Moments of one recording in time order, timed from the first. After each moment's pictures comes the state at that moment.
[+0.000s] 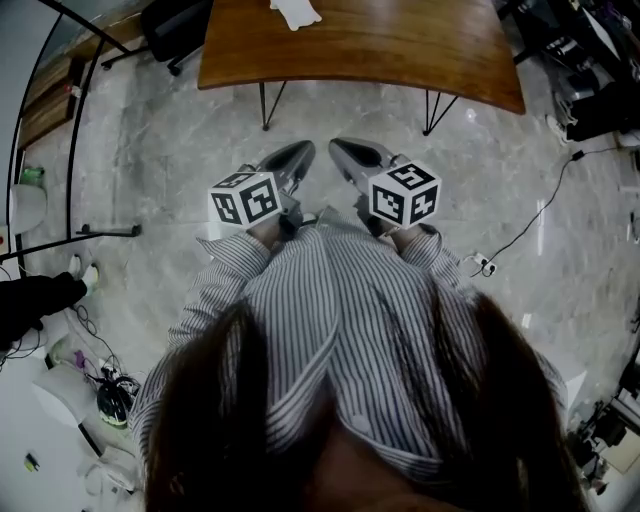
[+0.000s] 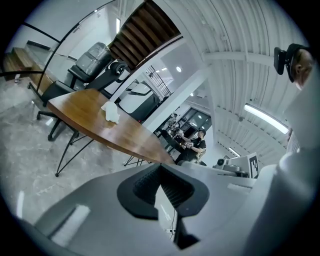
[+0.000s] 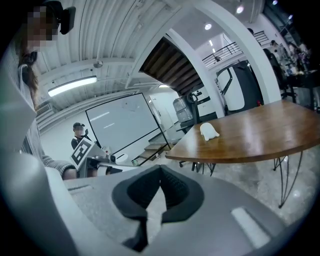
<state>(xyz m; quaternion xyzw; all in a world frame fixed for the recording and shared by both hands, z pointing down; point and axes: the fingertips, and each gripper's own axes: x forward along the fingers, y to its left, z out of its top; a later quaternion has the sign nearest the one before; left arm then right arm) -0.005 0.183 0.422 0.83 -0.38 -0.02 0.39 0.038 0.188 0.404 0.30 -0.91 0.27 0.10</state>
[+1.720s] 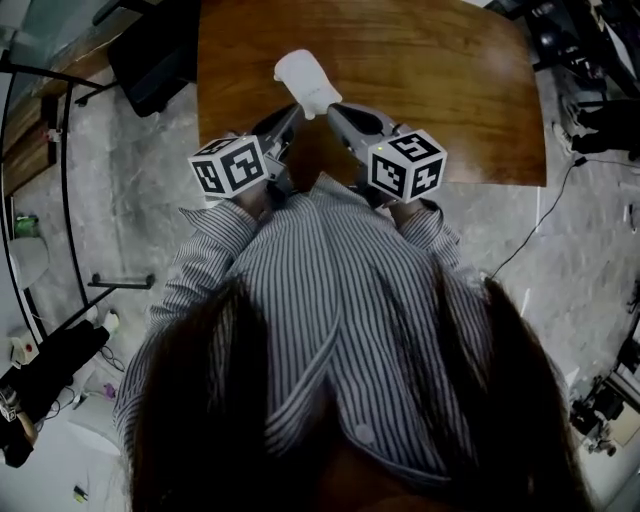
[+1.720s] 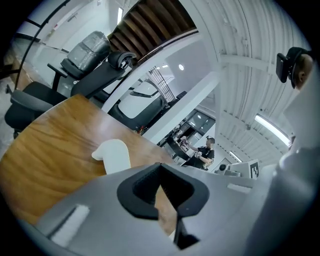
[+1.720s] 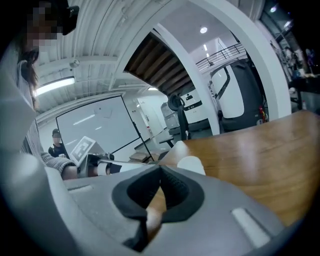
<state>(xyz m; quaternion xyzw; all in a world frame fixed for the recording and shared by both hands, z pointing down) -0.081 -0.199 0.426 0.84 -0.36 -0.02 0.41 -0.026 -0.186 0.409 0.35 -0.89 0.27 0.09</state>
